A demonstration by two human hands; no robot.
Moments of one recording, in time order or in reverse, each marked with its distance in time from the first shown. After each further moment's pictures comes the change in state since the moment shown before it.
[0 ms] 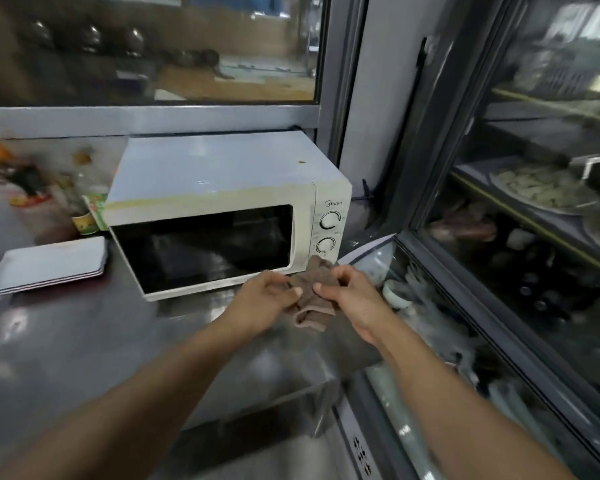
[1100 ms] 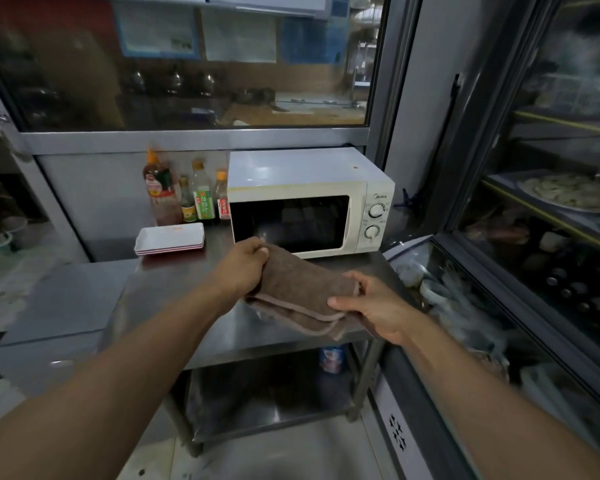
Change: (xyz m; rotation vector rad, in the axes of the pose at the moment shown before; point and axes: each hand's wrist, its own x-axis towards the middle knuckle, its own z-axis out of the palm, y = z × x) left_hand -0.192 0.020 -0.109 0.264 0.306 0.082; right_hand -0.180 -0.010 0.055 0.022 -0.388 0.015
